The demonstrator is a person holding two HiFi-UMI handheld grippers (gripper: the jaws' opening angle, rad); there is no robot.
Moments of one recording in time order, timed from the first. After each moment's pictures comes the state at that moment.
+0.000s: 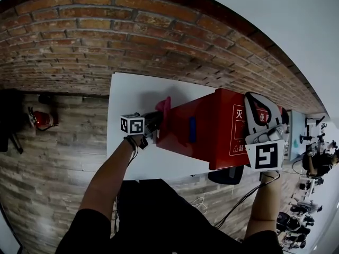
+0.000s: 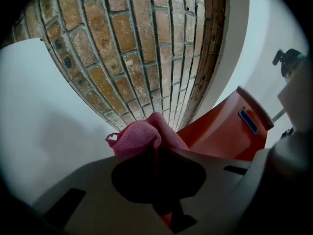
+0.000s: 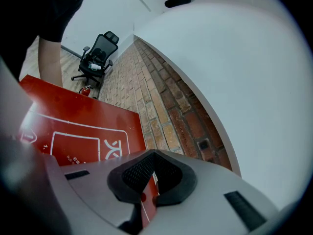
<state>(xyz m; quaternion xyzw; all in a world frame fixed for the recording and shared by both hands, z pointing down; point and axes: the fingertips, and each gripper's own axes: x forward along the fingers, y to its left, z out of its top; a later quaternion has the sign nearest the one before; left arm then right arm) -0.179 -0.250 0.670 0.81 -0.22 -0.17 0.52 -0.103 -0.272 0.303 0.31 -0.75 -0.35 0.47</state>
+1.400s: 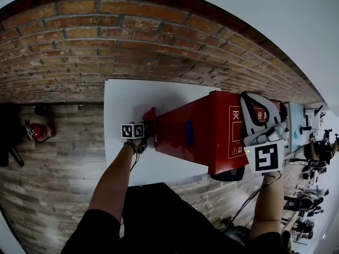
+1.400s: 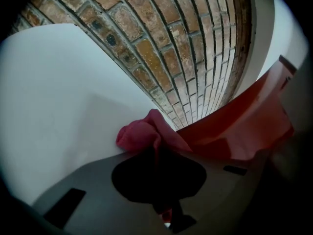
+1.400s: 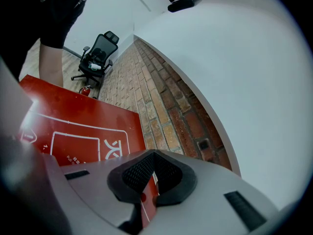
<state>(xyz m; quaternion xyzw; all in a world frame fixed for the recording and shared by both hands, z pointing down) -0.177 -0.240 0.813 0.75 -0.33 0.00 0.57 -0.102 -0.272 0.303 0.32 -0.75 -0.34 0.46</state>
